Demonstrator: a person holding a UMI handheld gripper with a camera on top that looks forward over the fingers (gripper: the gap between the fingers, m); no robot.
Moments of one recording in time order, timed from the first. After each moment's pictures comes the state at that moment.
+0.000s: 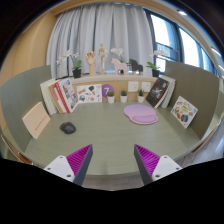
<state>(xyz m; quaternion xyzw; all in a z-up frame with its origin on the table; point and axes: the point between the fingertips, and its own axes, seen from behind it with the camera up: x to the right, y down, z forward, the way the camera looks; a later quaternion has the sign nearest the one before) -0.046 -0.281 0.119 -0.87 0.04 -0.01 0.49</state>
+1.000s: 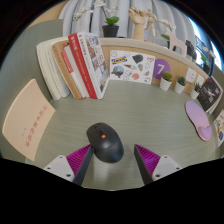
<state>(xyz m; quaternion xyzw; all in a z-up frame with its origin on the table) -0.261 -0.049 -0.017 -0.93 -0.05 0.01 0.35</state>
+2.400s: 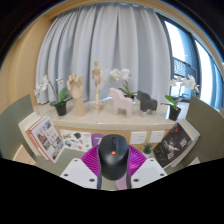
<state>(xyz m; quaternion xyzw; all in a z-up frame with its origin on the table) 0.034 0.075 0.275 -0.84 -0.02 0.01 0.54</state>
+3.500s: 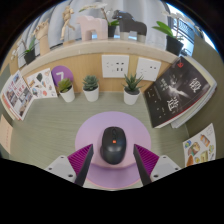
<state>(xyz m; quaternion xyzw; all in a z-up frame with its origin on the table) 0.165 0.051 0.022 -0.95 0.00 -0.01 0.31</state>
